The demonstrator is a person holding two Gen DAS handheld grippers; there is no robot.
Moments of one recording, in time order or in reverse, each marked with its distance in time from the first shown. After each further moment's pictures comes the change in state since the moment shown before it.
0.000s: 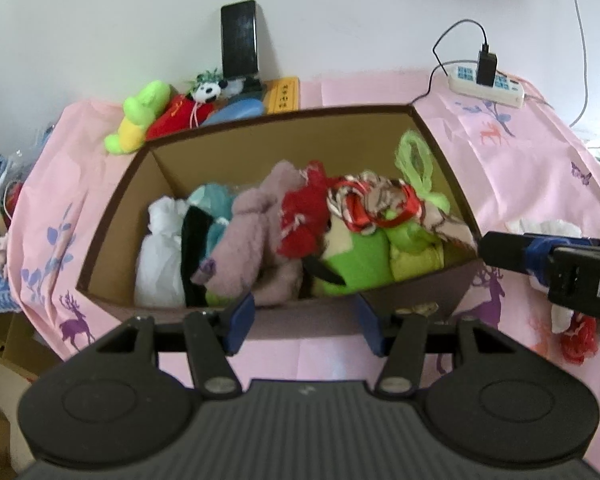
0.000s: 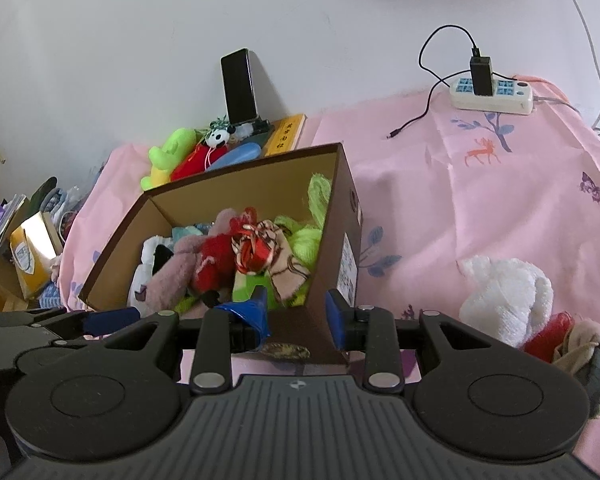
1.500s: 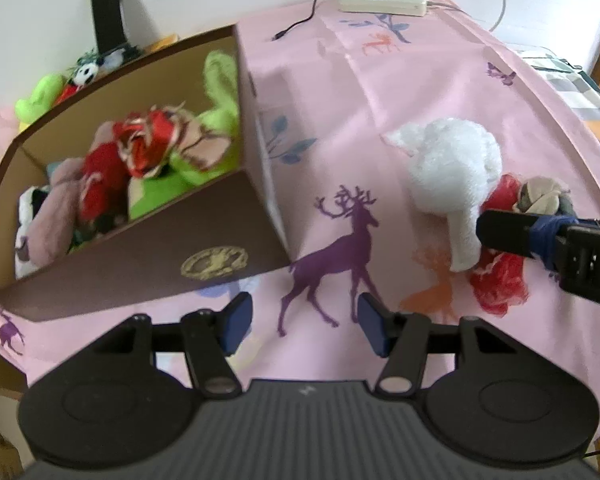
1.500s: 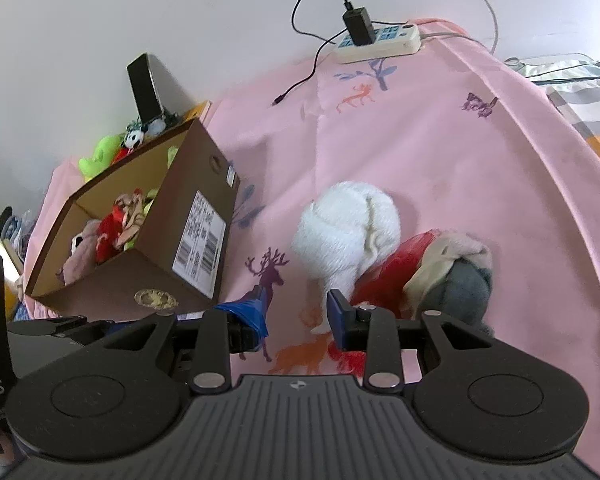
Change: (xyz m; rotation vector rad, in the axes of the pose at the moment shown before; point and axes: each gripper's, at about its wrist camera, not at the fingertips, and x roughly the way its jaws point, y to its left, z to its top) left arm 0.034 -0.129 -0.024 0.170 0.145 -0.122; right arm -0.034 -0.109 -0.040 0.181 0.028 -0.103
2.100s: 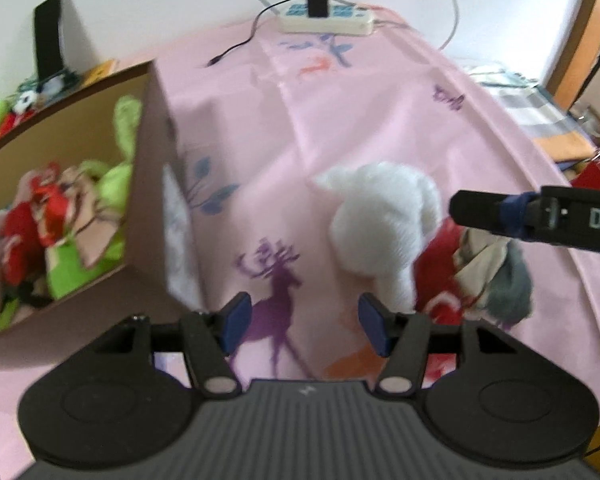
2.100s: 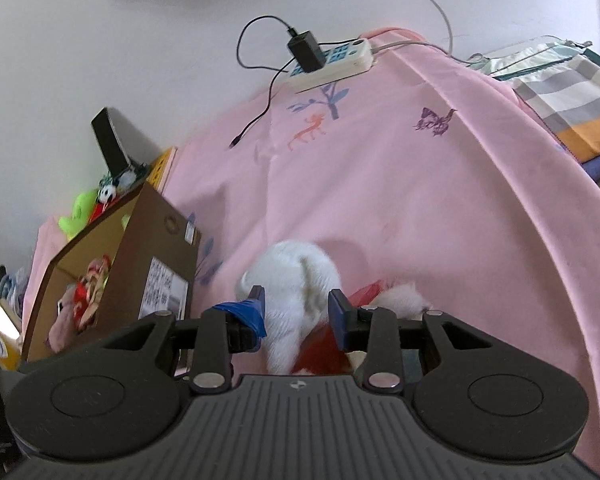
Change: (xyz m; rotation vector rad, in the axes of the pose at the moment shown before) left arm 0.018 -0.025 0.034 0.027 -0.057 -0.177; right arm 0.008 -0.052 0.033 0.130 -0.054 -0.005
